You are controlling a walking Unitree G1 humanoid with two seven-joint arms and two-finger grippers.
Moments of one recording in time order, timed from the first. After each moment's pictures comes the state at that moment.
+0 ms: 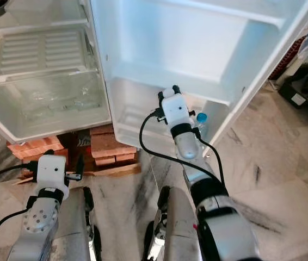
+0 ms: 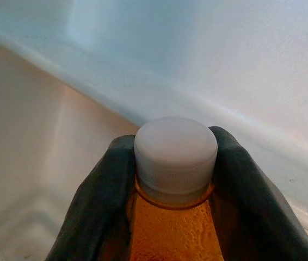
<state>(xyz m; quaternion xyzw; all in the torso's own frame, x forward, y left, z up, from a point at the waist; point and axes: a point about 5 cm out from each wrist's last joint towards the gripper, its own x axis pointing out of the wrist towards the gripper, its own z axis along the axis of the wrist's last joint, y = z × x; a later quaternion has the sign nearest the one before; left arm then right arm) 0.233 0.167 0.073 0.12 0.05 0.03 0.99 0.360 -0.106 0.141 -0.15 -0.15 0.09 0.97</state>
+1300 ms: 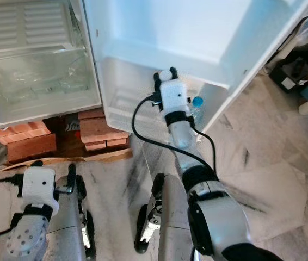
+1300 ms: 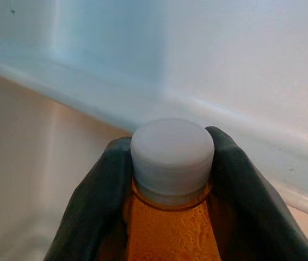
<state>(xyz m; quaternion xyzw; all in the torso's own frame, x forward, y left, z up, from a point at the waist) 0.198 0.167 0.095 0.12 0.06 0.04 0.99 0.367 -0.099 0.171 -0.08 -0.23 0.09 0.97</state>
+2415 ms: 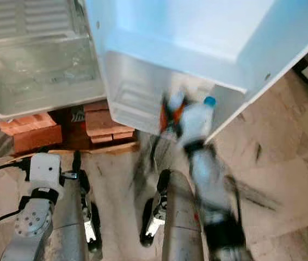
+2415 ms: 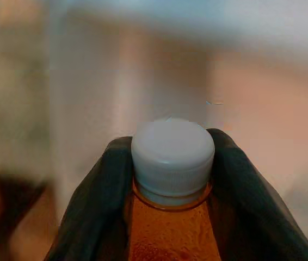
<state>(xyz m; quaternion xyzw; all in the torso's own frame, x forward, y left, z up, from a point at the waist) 0.224 0.166 0.093 0.13 0.03 0.03 0.99 0.292 -0.117 0.139 -0.07 -0.17 0.19 0.96</state>
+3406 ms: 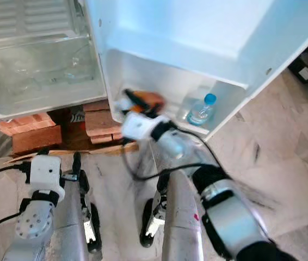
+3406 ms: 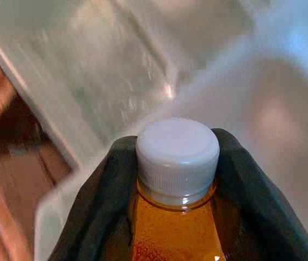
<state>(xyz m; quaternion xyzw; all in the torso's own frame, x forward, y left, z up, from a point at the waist) 0.221 0.165 0.090 0.12 0.04 0.03 0.99 0.352 -0.068 0.149 -0.38 -0.24 0.29 0.84</state>
